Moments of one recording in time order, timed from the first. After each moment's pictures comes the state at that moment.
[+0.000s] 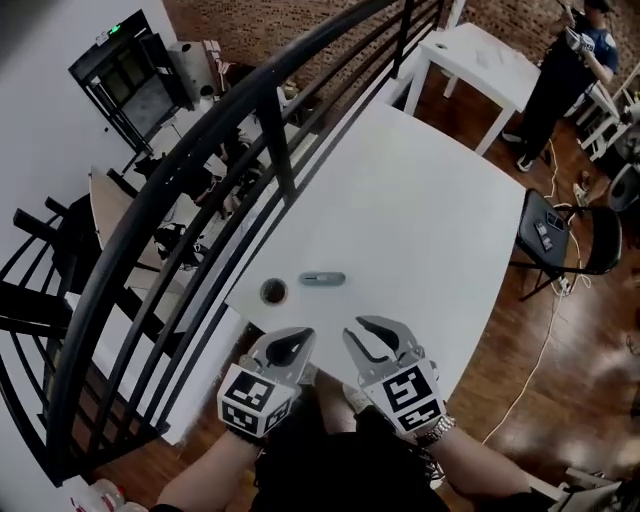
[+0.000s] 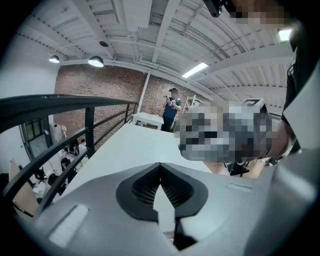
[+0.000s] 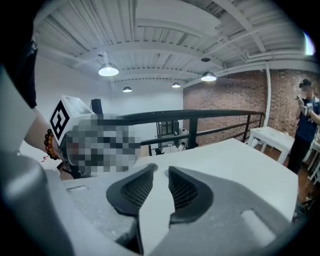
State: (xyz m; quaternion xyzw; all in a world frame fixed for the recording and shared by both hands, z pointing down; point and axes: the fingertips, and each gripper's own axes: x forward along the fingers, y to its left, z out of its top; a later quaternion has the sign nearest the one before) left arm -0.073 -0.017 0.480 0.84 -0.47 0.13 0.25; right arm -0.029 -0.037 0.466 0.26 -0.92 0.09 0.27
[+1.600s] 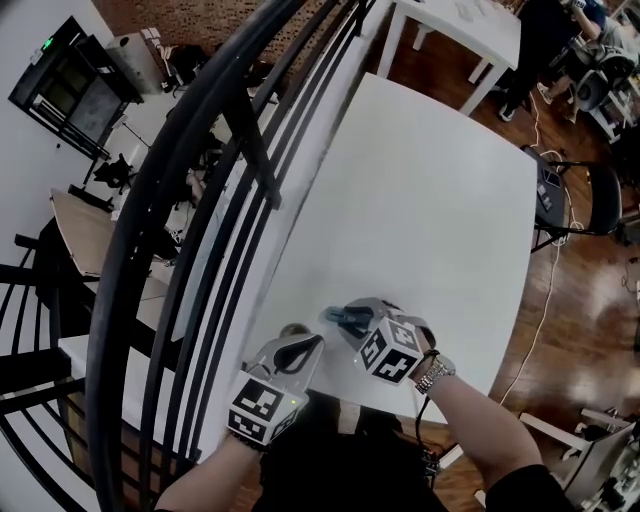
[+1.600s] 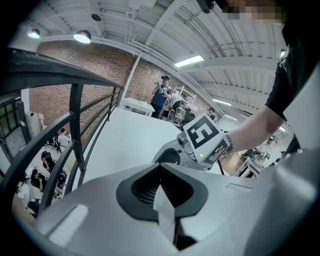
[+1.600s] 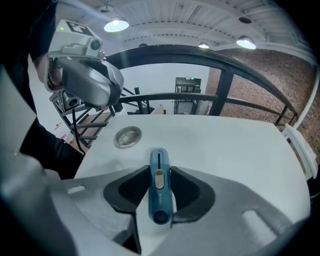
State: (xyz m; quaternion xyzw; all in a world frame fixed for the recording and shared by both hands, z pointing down) left arm -0.138 -0.095 0.537 0.88 -0.34 0.17 0.30; right arm -0.113 -0.116 0.637 0.12 -0.86 0.09 0.48
